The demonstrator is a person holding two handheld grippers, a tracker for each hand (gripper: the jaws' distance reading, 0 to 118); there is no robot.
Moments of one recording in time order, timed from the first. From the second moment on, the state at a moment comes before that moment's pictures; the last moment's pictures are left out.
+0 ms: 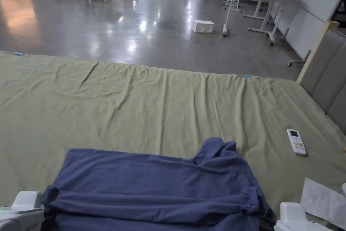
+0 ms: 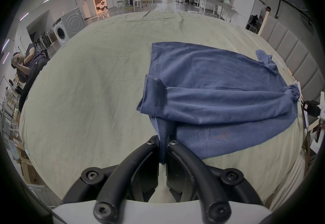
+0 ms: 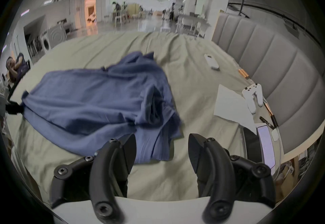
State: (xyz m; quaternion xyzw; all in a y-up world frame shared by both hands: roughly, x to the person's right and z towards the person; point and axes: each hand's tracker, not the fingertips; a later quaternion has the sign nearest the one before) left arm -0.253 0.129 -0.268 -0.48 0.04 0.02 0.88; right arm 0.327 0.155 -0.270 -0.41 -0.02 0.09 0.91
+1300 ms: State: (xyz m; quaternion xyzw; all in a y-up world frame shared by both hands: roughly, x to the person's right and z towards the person) left arm -0.268 0.235 -0.255 -0.39 0.03 0.04 0.92; right arm 0.304 0.239 -0.285 -0.40 0.01 0.06 0.91
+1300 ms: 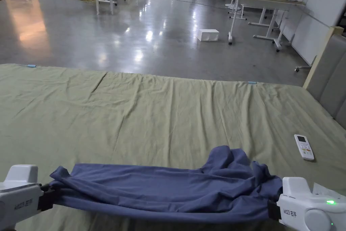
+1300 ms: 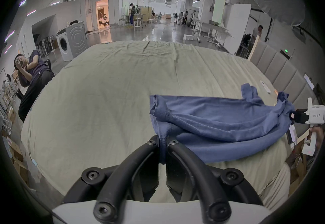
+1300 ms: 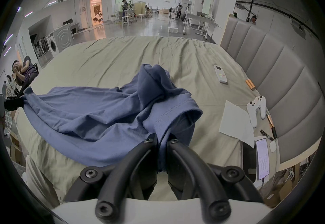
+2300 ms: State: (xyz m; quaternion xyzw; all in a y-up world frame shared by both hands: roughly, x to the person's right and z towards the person) left arm -0.268 0.104 -0.154 -0.49 0.04 0.06 0.87; right arm 0.299 0.111 -0.186 -0.48 0.00 0.09 0.87
